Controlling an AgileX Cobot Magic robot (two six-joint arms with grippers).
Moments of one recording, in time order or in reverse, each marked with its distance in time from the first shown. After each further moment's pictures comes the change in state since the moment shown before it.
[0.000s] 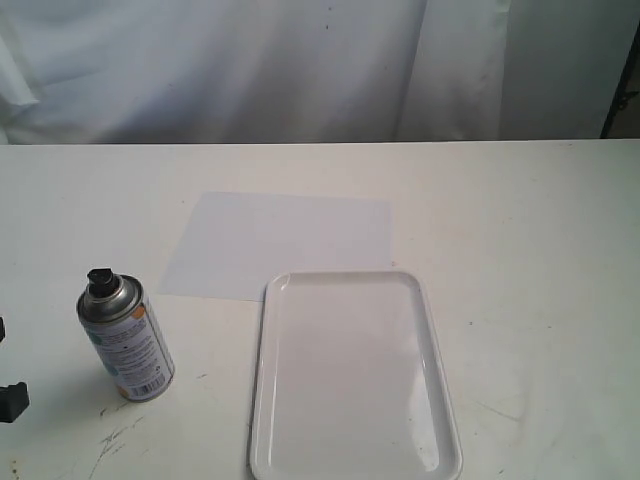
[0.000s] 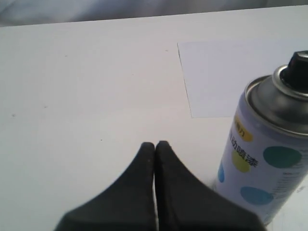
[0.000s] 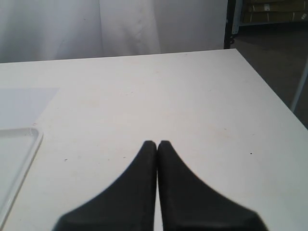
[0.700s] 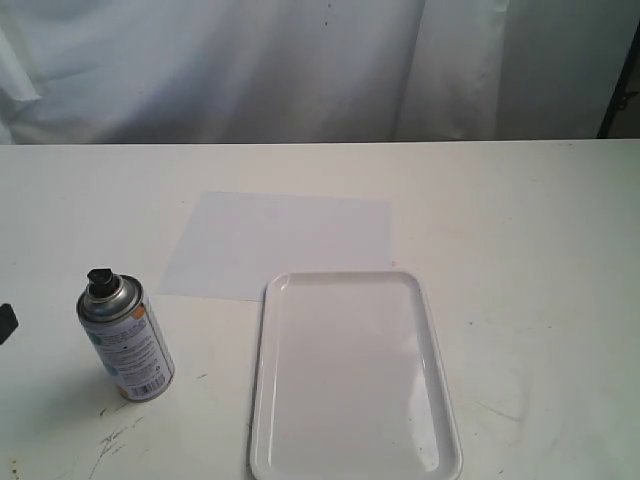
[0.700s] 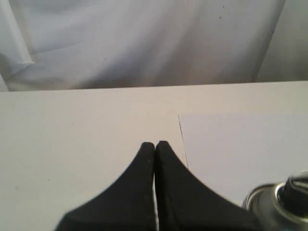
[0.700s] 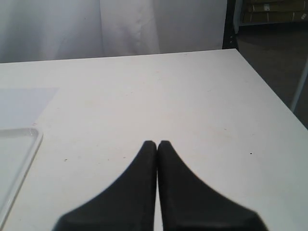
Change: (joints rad) left arm 0.000 0.000 -0.103 -0.043 -0.099 -0.024; right arm 0.000 0.000 0.000 0.000 0.000 0.000
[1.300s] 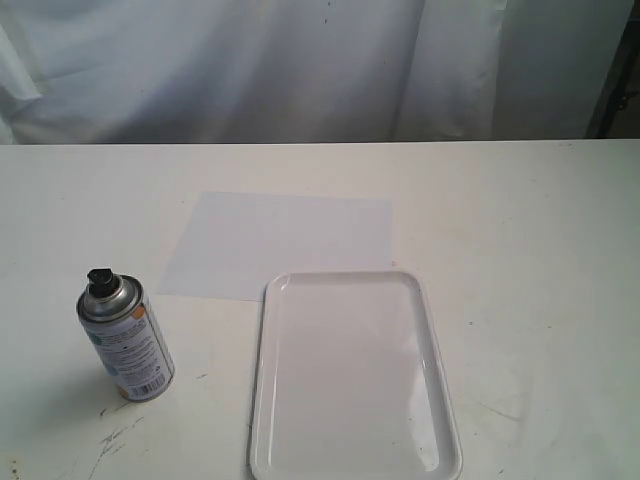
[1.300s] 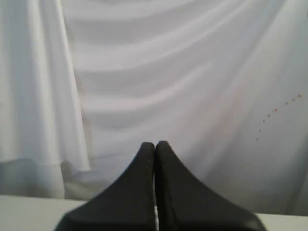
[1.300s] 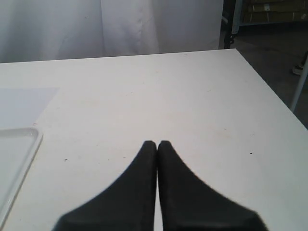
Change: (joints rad) left arm 0.000 -0.308 -0.383 -0.185 0.416 0.062; right arm 0.000 0.000 0.000 0.000 0.000 0.000
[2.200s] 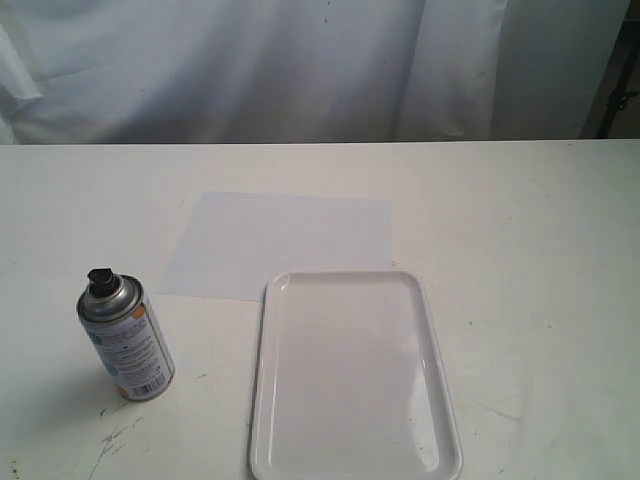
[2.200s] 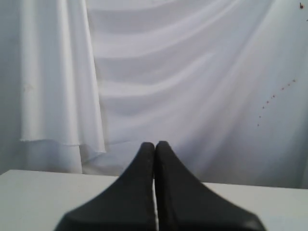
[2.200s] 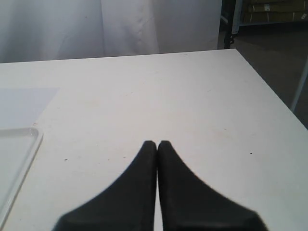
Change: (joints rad) left arm 0.002 -0.775 0.513 -0.134 0.150 0.157; right arm 0.000 0.000 0.000 0.000 0.000 0.000
